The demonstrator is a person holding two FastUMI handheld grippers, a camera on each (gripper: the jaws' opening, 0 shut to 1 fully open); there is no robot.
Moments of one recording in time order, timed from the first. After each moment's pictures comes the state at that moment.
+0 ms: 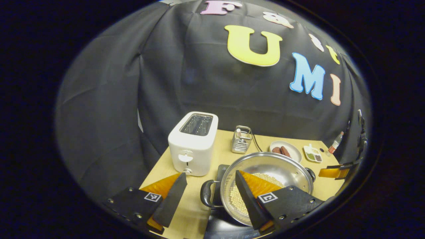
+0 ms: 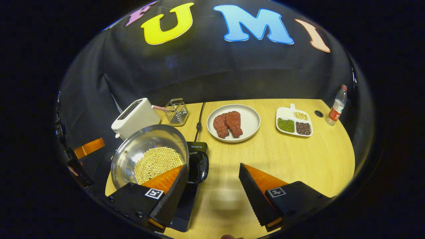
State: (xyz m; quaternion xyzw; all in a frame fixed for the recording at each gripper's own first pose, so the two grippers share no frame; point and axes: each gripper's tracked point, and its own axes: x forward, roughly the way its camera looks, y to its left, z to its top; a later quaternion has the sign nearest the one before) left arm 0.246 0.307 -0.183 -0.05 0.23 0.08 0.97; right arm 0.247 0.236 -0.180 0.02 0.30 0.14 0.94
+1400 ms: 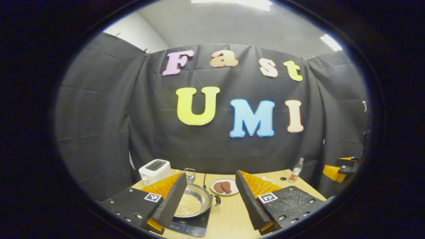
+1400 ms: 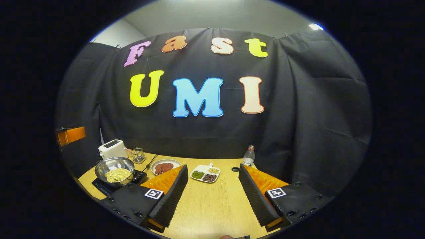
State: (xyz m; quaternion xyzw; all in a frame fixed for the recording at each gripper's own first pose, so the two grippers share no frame) left arm 0.115 -0.053 0.024 0.01 0.03 0.07 1.00; right arm 0.131 -0.078 0.015 -0.03 0.04 0.04 1.00
